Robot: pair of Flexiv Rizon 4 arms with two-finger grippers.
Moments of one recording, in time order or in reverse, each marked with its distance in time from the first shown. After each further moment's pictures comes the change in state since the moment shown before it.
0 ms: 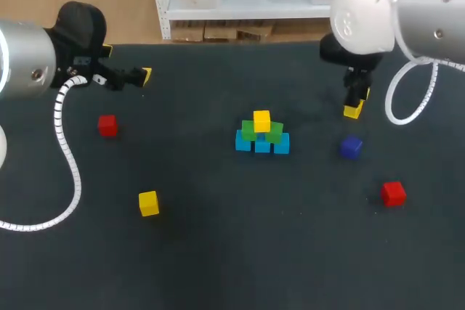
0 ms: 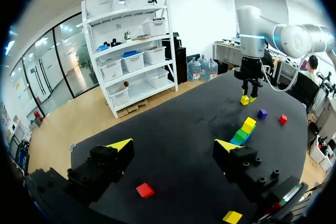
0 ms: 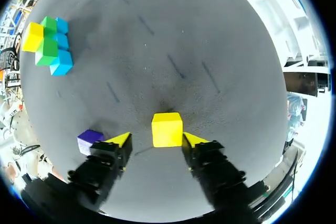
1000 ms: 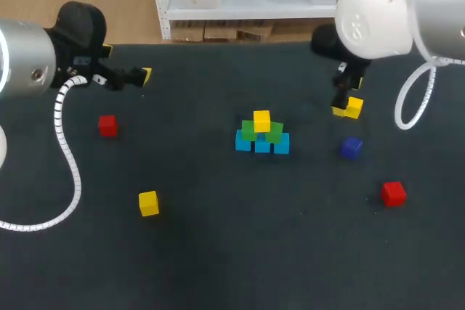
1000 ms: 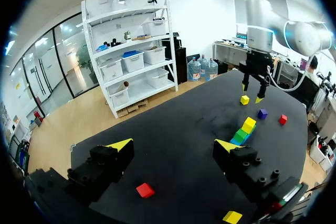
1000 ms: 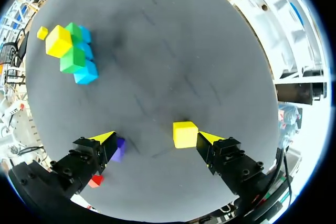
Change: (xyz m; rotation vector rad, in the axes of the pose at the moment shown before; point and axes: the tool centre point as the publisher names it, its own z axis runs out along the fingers) left arm 0.000 0.000 0.000 0.000 0.000 0.000; right arm -0.012 0.027 -0.031 0.040 -0.084 -0.036
